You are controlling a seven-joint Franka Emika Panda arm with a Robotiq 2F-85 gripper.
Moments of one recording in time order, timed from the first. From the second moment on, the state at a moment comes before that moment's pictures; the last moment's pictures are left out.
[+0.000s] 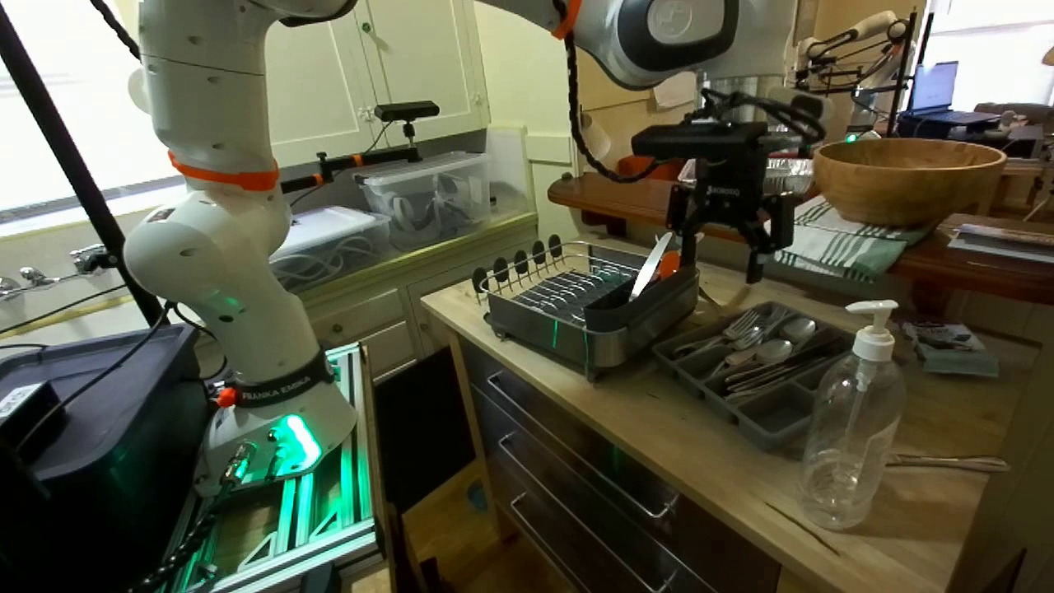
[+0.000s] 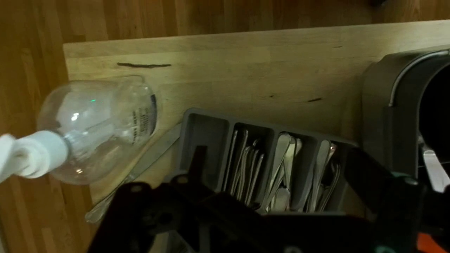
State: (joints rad) arm -0.22 0.29 -0.22 -1.79 -0.05 2.01 -0.62
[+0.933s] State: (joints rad) arm -0.23 0.63 -0.13 -1.61 0.01 2.12 -0.34
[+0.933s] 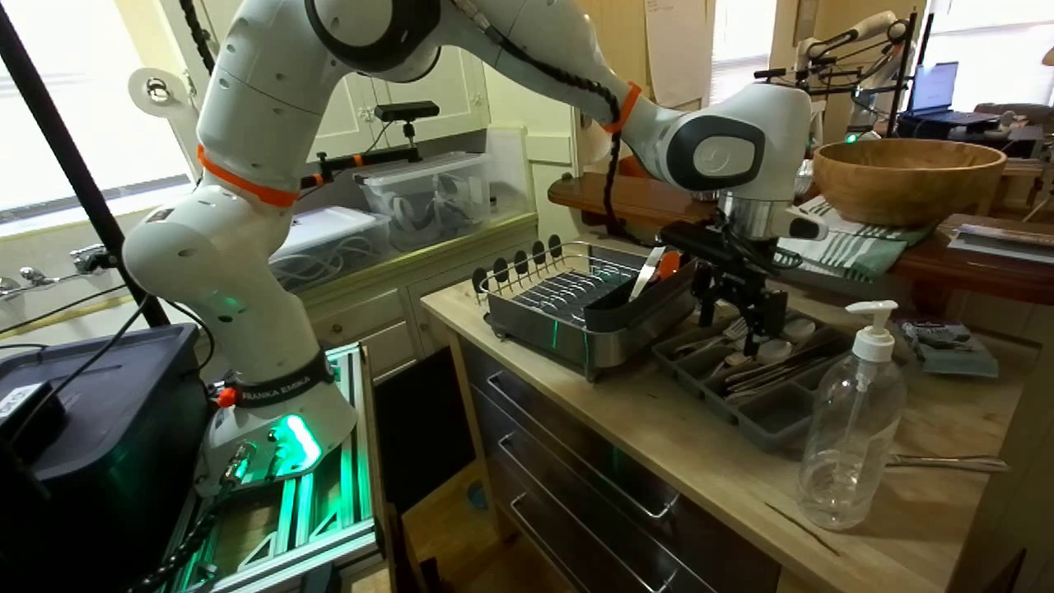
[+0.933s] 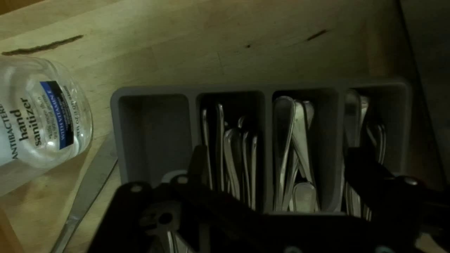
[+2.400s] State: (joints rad) arm -0.30 0.78 -0.04 -1.47 0.02 2.25 -0.42
